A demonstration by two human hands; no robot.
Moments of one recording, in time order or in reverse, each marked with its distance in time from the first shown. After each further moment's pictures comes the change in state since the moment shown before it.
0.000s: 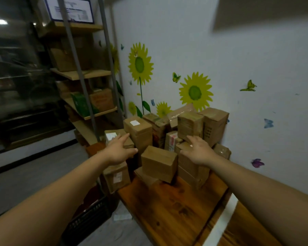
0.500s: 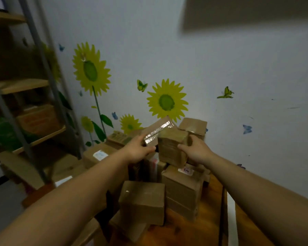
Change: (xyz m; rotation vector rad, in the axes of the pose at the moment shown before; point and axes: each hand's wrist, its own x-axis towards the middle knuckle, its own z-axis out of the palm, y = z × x) left_hand 0.205 0.093 0.024 -0.202 -0.260 0.352; right_hand 0.124 0.017 -0.033 0.381 0.328 0.329
